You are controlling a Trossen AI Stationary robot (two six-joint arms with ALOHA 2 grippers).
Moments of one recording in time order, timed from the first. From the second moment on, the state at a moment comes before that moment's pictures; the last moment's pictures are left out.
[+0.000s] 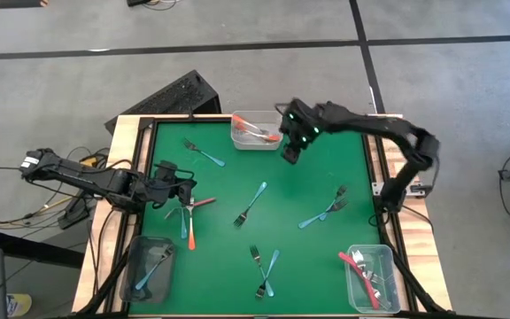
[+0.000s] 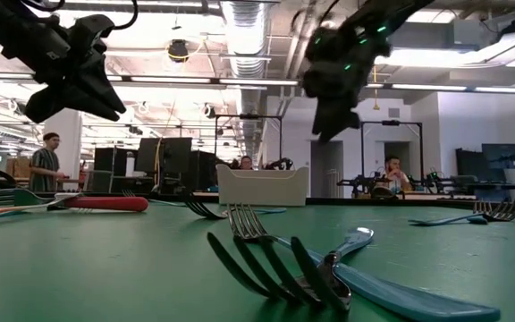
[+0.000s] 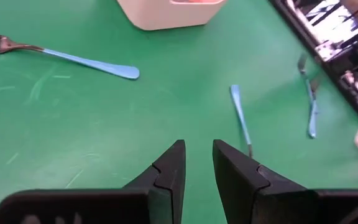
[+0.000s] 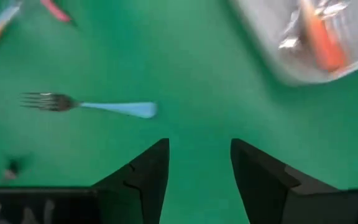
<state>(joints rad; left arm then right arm) -0.21 0.71 0.49 -0.53 -0.58 -1.12 -0.49 1.63 1.29 -0.73 -0.29 0.13</state>
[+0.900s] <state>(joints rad) -0.12 1.33 0.51 0.22 -0.33 -0.54 0.32 1.31 0.92 -0.51 0.39 1.41</state>
